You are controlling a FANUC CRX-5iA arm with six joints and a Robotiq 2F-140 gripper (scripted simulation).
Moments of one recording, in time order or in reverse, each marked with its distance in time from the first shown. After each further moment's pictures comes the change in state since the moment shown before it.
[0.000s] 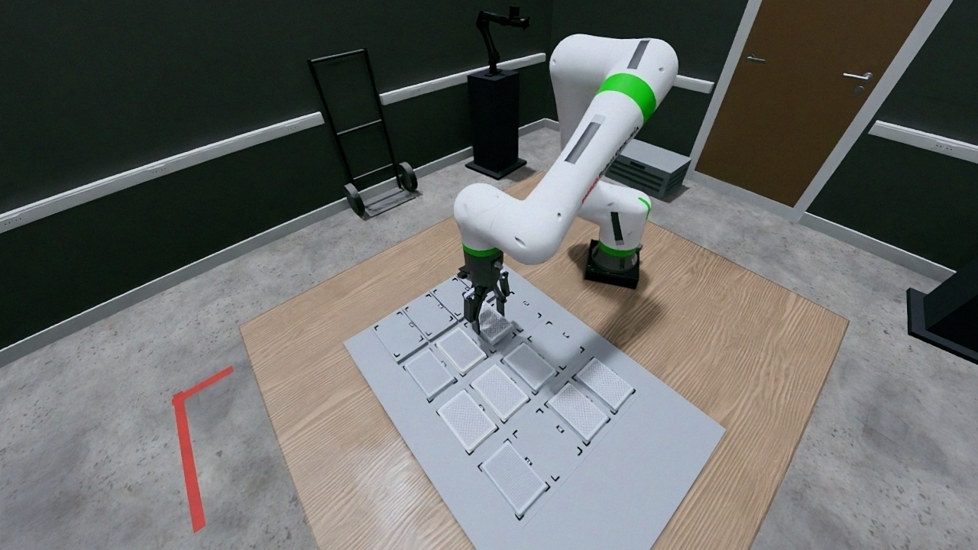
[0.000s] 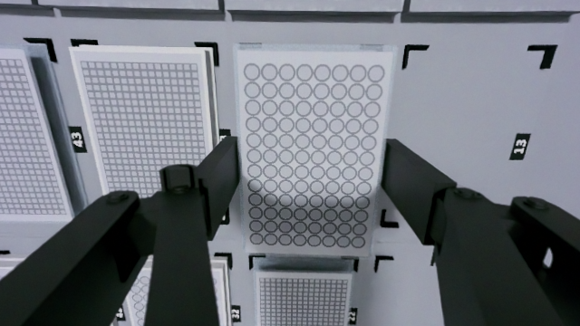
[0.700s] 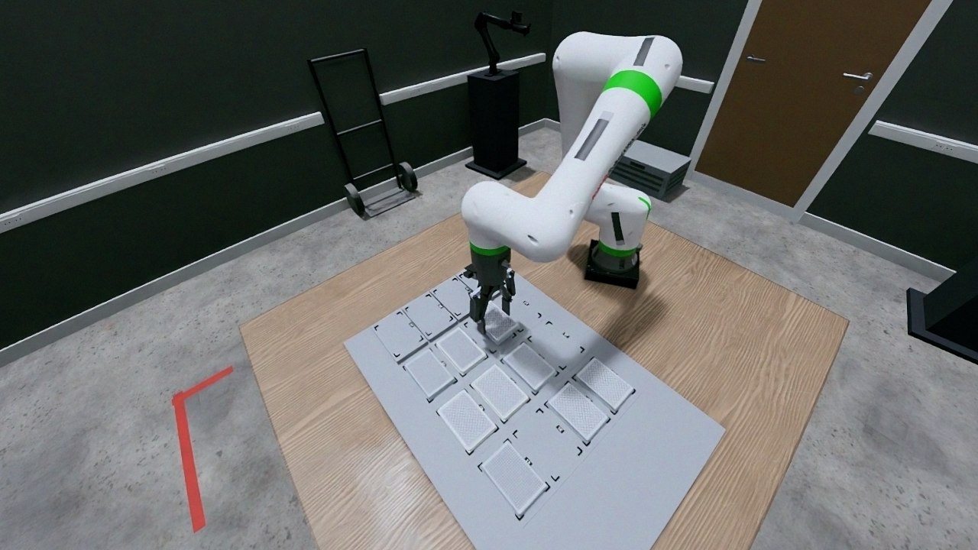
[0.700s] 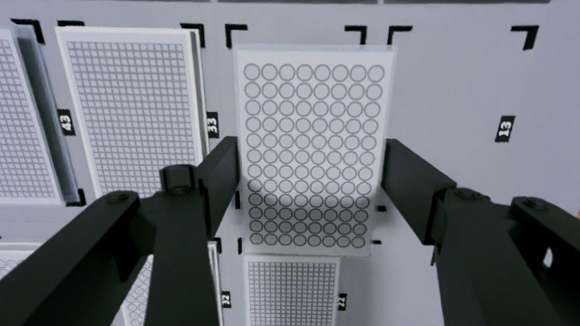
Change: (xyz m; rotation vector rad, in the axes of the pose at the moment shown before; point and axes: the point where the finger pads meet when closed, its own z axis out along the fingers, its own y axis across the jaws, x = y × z) arm -0.011 0.009 -0.006 0.002 0.003 0.001
